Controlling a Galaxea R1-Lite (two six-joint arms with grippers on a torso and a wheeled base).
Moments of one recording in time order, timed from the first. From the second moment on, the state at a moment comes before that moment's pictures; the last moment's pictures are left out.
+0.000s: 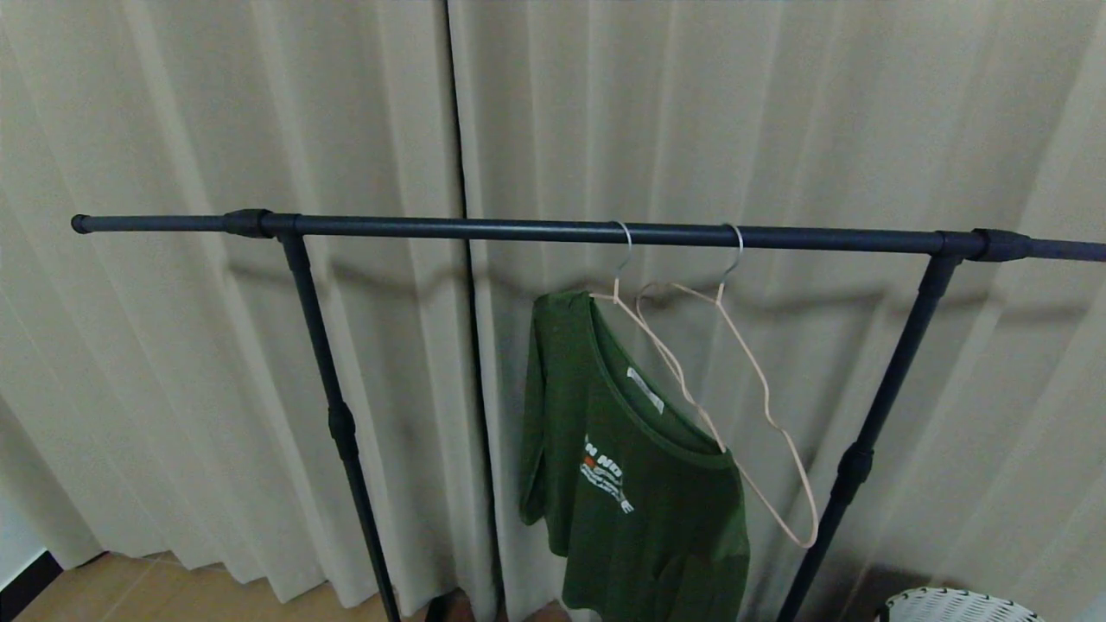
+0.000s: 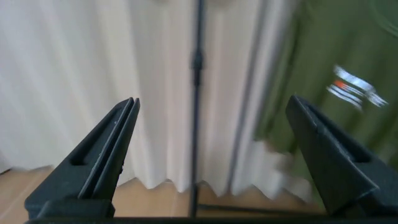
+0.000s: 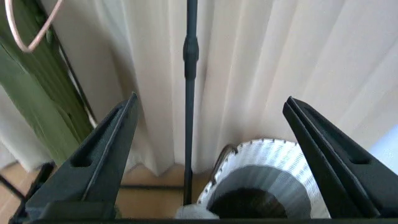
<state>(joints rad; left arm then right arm) -0.03 0.01 0.00 -0.01 0.05 0.00 0.01 0.10 -0.04 0.09 -0.12 0.02</state>
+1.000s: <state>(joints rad) -0.09 0.00 0.00 -0.02 -0.03 -0.01 0.00 0.00 -0.03 0.07 -0.05 0.03</state>
